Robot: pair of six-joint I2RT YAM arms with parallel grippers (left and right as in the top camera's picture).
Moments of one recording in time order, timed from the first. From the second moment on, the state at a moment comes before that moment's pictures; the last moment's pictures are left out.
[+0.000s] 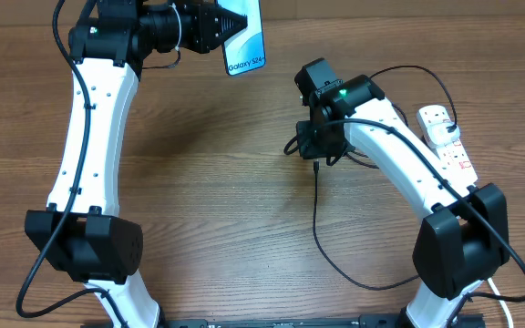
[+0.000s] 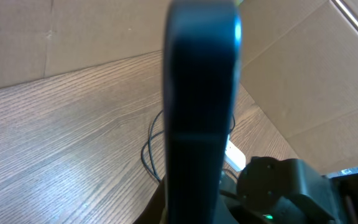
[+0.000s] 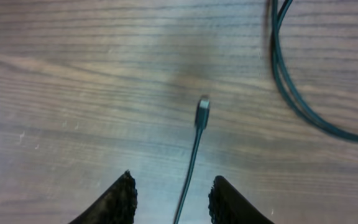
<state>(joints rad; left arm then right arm) -0.10 1.94 2.08 -0.80 0.89 -0.10 0.46 1.89 1.58 -1.11 -0.01 0.37</state>
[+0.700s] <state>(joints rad) -0.10 1.94 2.08 -0.82 0.90 -0.10 0.47 1.97 1.30 -0.85 0.14 0.54</state>
